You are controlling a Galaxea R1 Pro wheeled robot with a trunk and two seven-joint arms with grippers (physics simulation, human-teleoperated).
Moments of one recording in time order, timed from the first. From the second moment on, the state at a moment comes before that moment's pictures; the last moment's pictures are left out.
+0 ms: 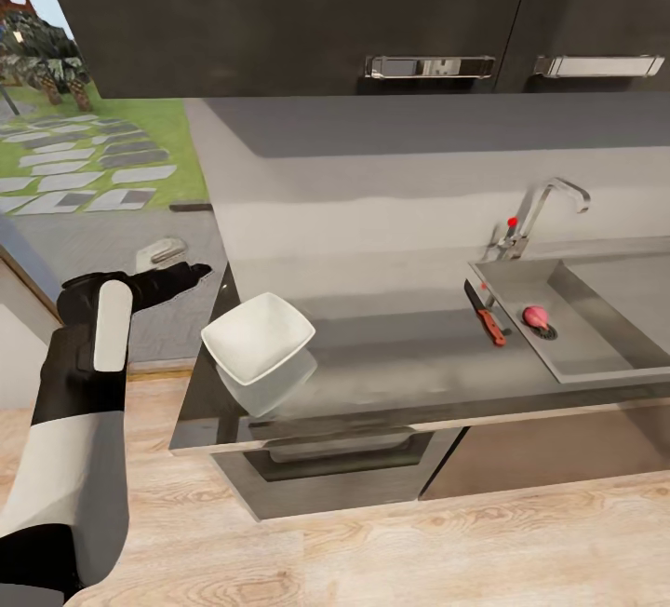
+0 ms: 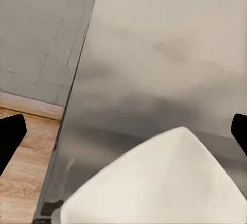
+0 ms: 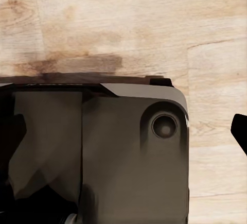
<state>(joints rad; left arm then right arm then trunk) -0.93 0.06 0.21 -1.41 0.43 1.01 0.19 -0.22 0.07 -0.01 -0.02 0.01 -0.36 -0.02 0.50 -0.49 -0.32</state>
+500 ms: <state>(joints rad) -0.93 0.07 0.06 -1.38 0.42 1.00 0.19 -0.22 0.07 -0.01 -0.03 0.01 -0.36 -0.02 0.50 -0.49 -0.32</state>
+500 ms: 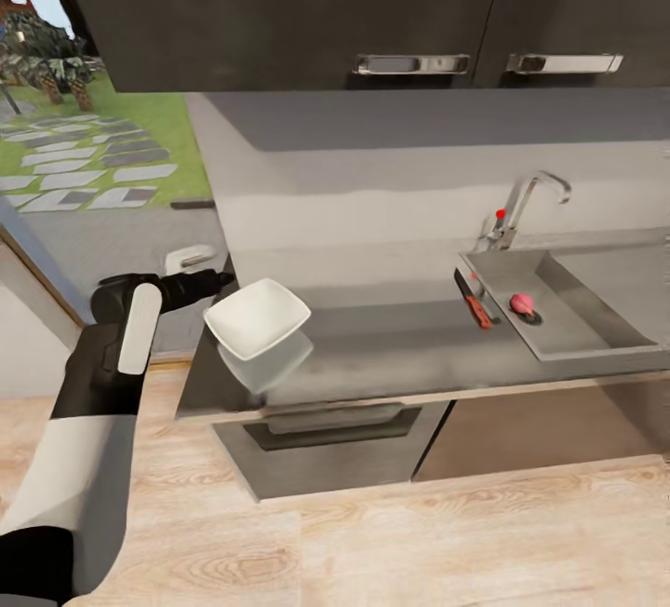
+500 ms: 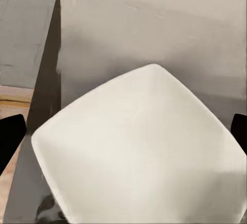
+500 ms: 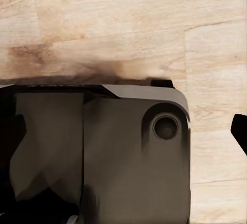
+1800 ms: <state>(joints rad) -0.93 0.10 -0.01 -1.40 0.42 1.00 0.19 -0.22 0.07 -0.01 -0.04 0.01 -0.36 -0.02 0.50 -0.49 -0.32</state>
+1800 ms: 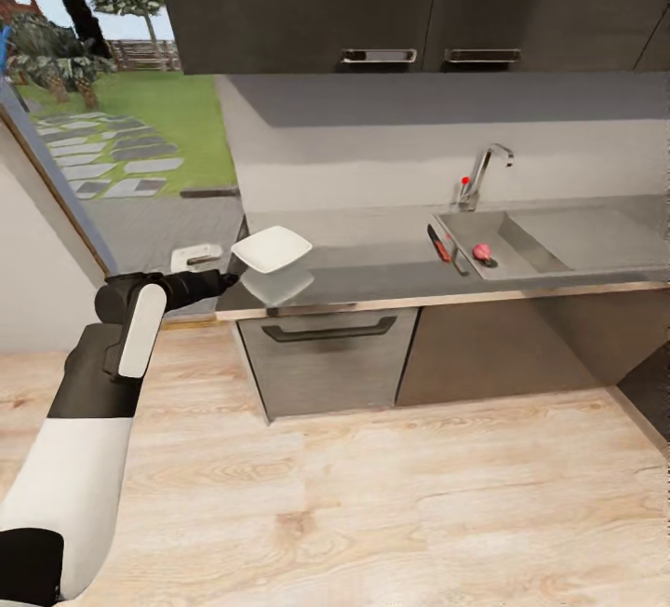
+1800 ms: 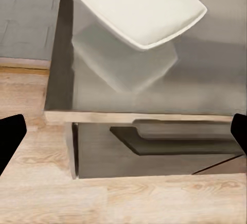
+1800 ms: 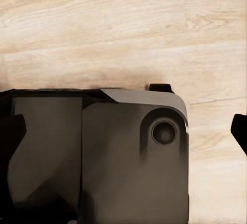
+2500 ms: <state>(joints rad) -0.91 0.10 -0.01 -1.10 0.42 0.94 0.18 -0.22 0.07 -0.01 -0.04 0.01 -0.36 -0.02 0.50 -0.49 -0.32</state>
